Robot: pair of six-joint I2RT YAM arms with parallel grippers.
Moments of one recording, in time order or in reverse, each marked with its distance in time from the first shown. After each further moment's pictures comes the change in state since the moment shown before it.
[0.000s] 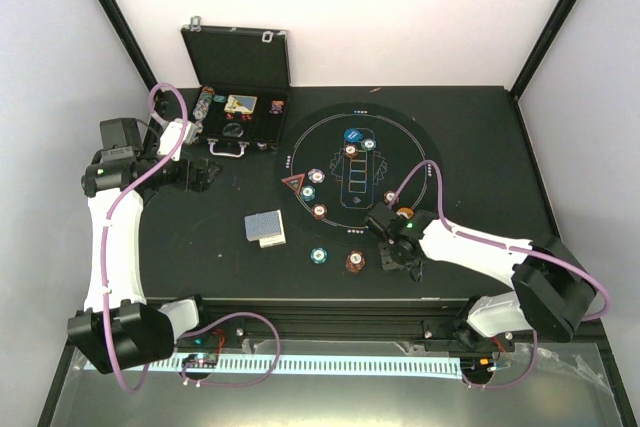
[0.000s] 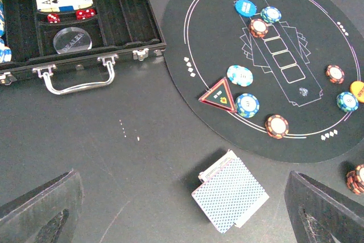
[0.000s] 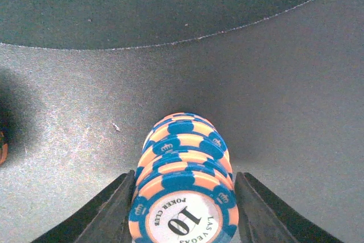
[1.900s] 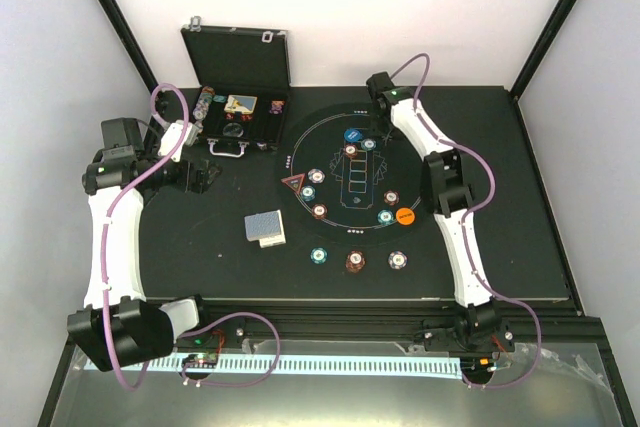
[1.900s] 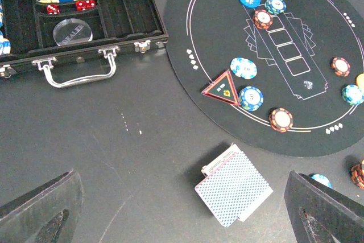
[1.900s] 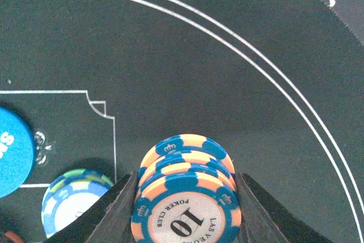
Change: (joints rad) left arm 0.000 0.013 0.000 -0.014 -0.016 0.019; right arm -0.508 1.176 1.612 -0.198 0.053 -0.321
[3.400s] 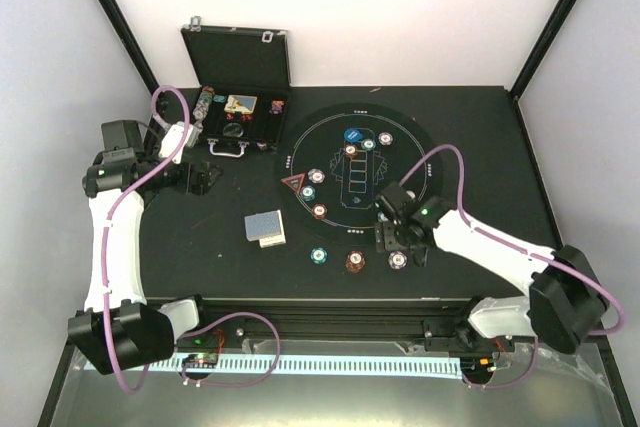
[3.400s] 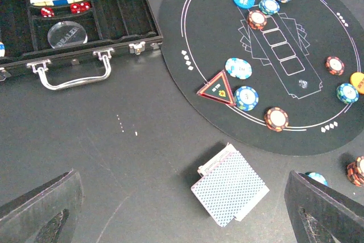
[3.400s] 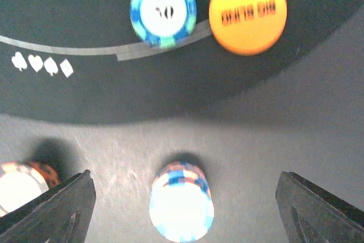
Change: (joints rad) left arm 0.000 -0.016 -0.012 0.001 0.017 0.005; right arm 0.382 -1.209 -1.485 0.200 -0.035 0.248
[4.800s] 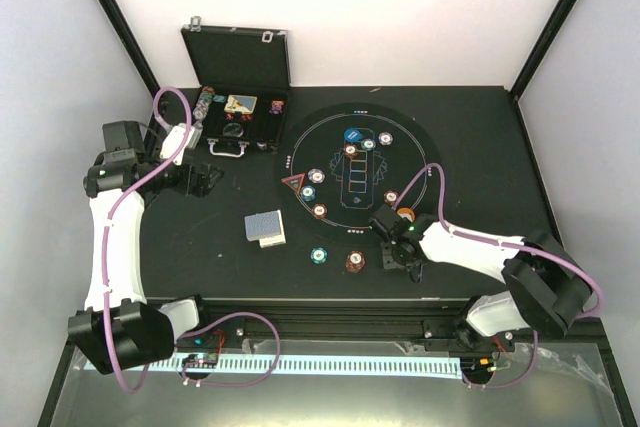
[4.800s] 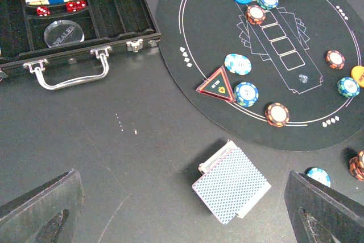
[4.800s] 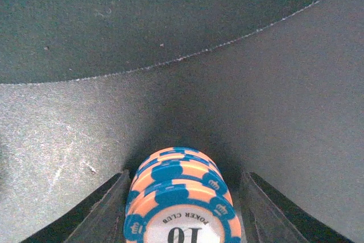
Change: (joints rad) left arm 0.000 0.002 -0.013 -0.001 0.003 0.029; right arm 0.081 0.061 -0.203 0.140 -0.015 0.100
